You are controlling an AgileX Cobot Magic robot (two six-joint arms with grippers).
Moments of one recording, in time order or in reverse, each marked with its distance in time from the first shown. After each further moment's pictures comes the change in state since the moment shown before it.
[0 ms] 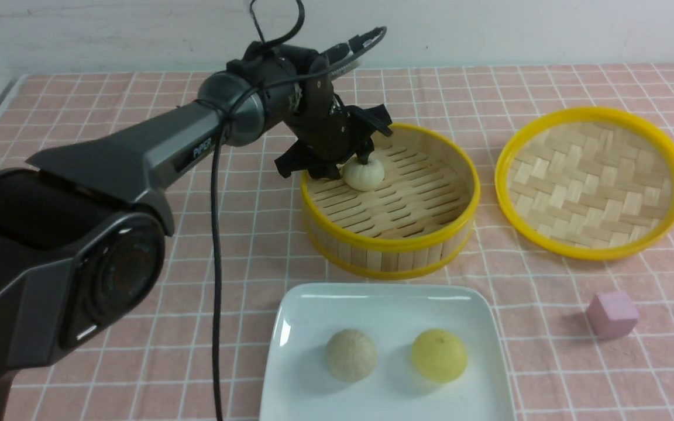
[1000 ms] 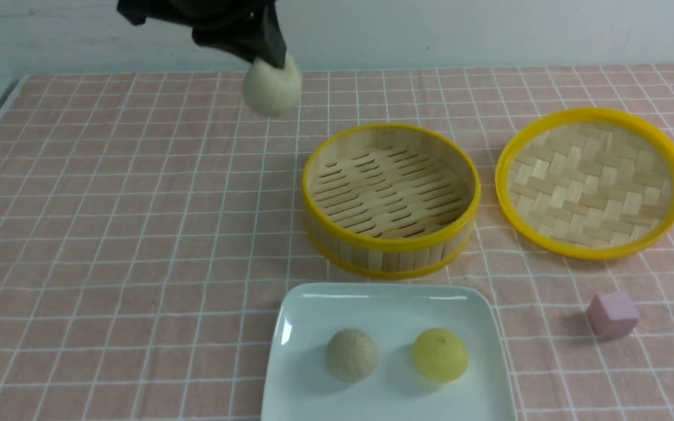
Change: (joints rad) right arm 0.000 0.000 0.001 0.023 0.001 0.000; left arm -0.002 -0.700 0.194 -0.026 0.532 0.456
